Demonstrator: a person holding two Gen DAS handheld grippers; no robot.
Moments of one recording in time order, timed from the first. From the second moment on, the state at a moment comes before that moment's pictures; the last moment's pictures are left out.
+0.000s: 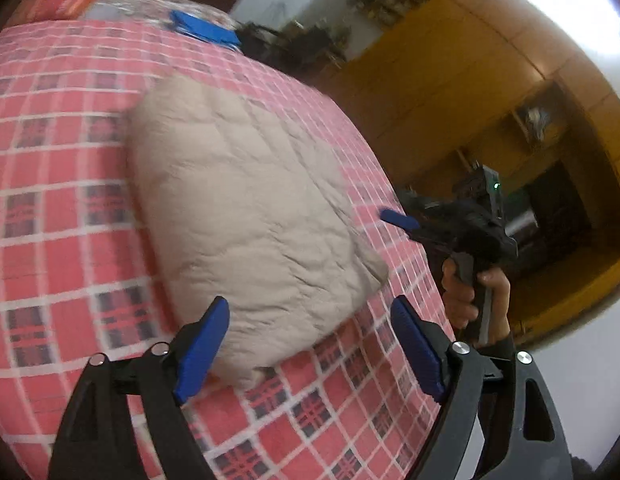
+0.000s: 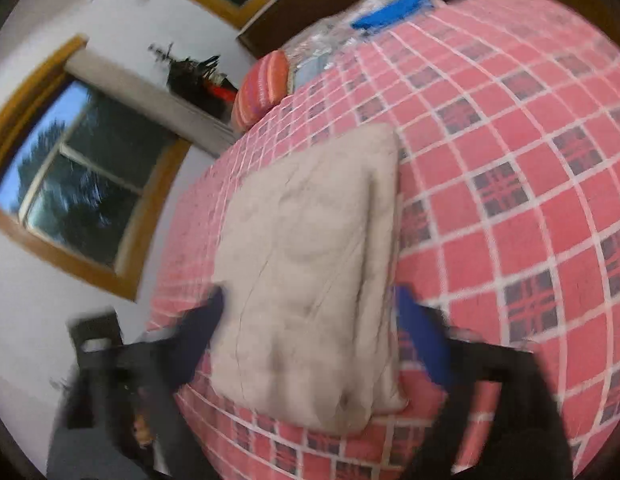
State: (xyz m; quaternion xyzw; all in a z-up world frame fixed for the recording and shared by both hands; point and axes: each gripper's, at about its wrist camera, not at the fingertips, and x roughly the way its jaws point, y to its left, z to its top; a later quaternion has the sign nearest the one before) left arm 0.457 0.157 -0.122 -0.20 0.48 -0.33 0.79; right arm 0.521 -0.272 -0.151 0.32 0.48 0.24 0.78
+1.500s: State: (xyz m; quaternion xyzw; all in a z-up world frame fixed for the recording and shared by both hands) left arm 0.453 0.150 -0.159 -0.27 0.54 -0.34 0.72; right arm 0.591 -0.178 -0.179 0.34 0.51 0.38 0.70
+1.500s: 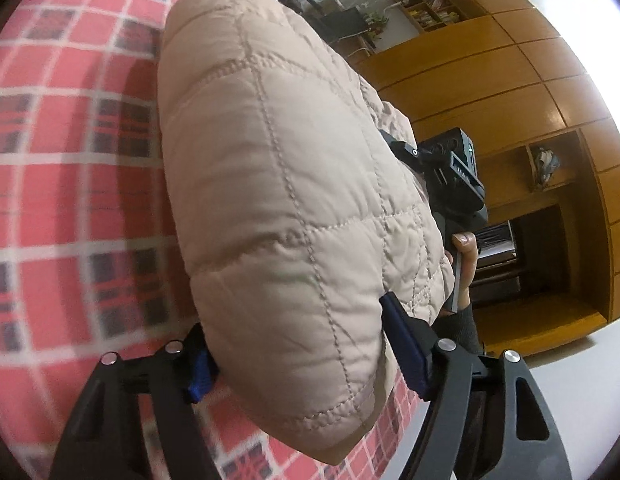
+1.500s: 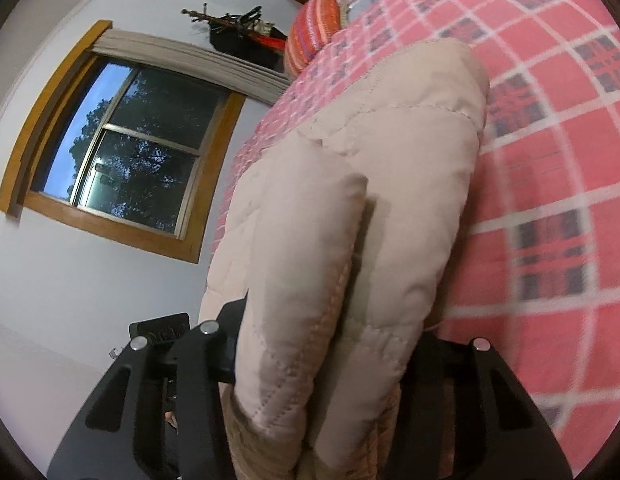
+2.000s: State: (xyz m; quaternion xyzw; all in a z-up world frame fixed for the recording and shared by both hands) left arm 0.364 0.271 -0.158 -0.27 0.55 -0.30 0.73; right arm 0.513 -0.018 -0.187 0.31 0.54 0.42 0.66
